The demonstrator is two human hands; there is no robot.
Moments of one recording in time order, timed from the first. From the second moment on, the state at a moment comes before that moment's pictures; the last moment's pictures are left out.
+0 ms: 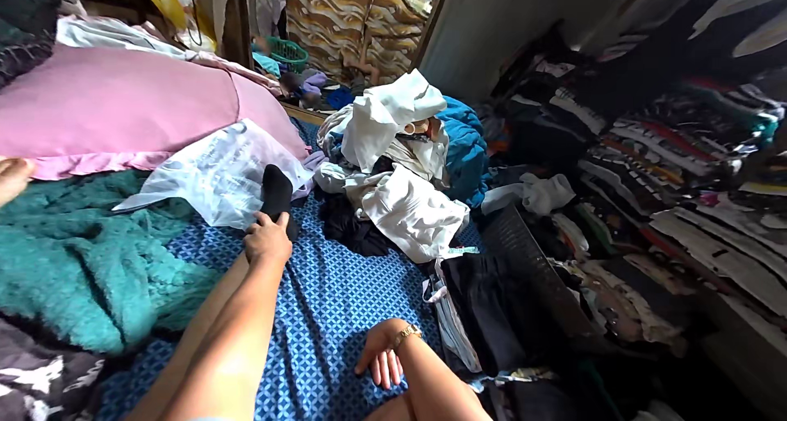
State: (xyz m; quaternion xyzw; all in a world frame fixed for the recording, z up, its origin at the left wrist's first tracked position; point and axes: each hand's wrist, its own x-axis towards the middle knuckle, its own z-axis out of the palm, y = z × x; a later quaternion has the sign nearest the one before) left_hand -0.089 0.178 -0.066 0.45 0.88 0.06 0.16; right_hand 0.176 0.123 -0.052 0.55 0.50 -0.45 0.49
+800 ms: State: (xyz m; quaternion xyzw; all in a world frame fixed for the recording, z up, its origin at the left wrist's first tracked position) left_hand -0.091 0.180 -0.067 0.44 0.88 0.05 0.16; right_hand 0.176 0.122 -0.052 0.56 0.49 -0.46 0.48
